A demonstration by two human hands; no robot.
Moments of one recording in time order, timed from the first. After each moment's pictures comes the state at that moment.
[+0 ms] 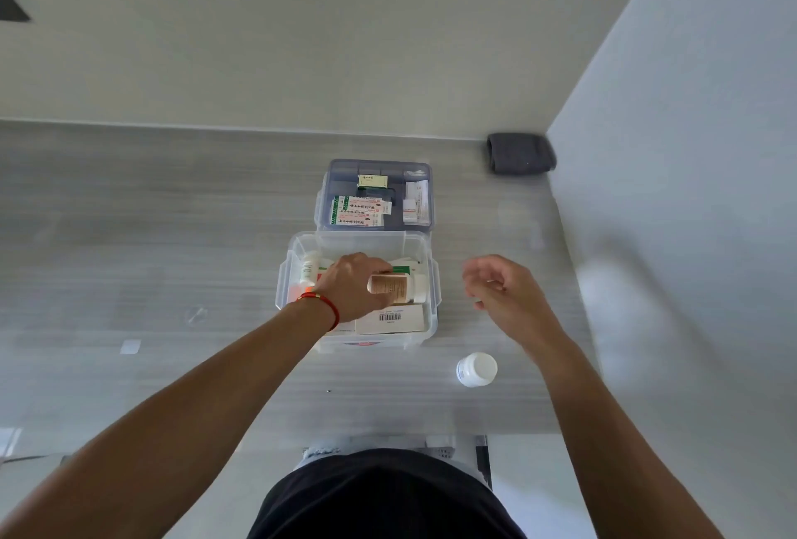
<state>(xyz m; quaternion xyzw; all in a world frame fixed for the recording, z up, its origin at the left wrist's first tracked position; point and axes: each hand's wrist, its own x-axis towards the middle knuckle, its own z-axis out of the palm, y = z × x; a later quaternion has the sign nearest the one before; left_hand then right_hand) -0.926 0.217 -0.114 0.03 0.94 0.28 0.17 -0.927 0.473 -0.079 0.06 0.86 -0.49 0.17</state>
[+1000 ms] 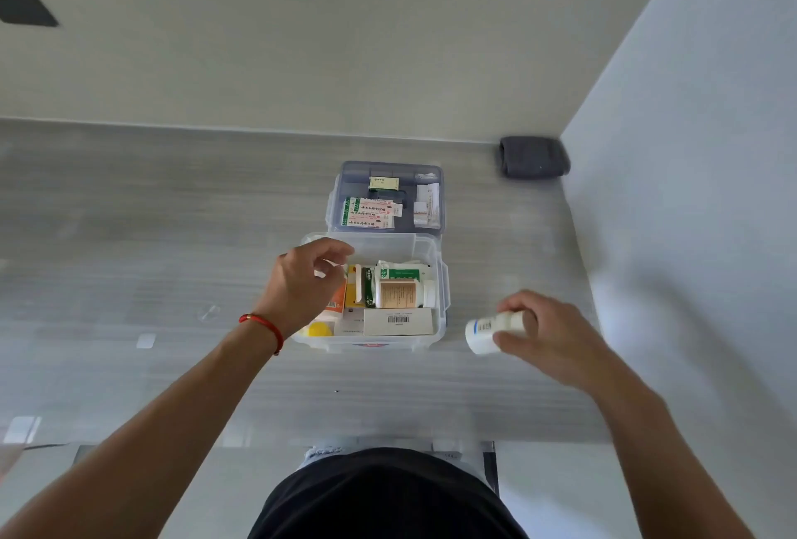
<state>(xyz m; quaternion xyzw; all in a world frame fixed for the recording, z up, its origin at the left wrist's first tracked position) -0.892 0.172 -0.079 -0.10 0.89 0.44 -0.01 -0.904 0.515 -0.056 -0.06 0.93 -0.27 0.26</state>
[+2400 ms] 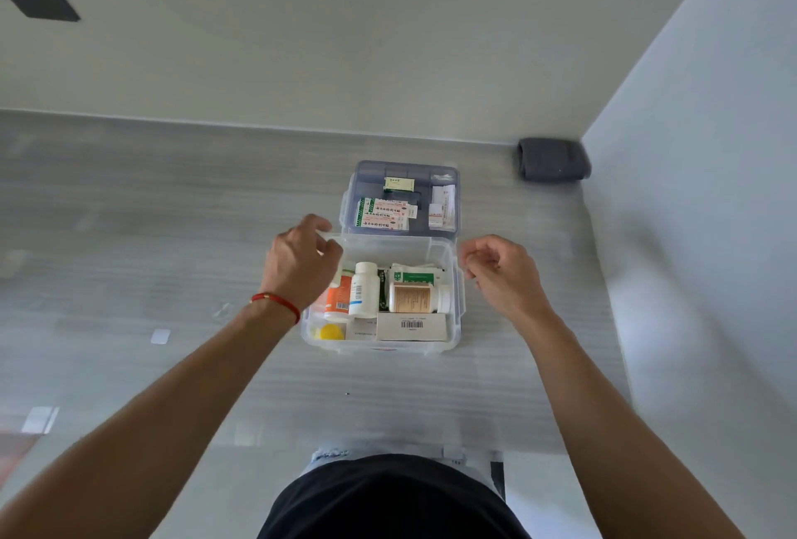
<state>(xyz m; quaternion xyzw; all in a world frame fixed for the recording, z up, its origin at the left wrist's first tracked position) -0.920 0.153 -0.080 -0.19 0.92 0.32 -0.08 -0.971 0.433 -0.095 0.00 0.87 -0.47 0.14</state>
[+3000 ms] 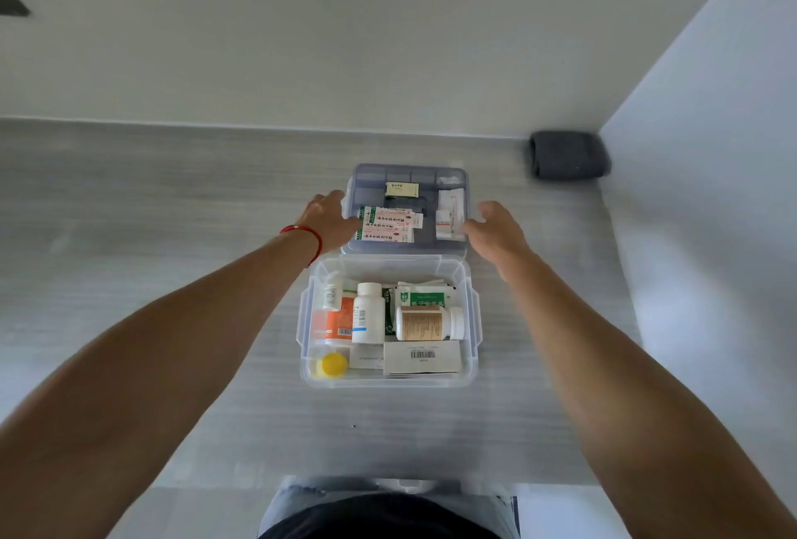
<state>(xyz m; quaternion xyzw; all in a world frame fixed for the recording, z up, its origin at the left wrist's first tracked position) -1.051 0.126 -0.137 -0.17 0.93 0.27 0.18 -1.079 0.390 -0.136 0.11 0.89 -0.38 0.22</state>
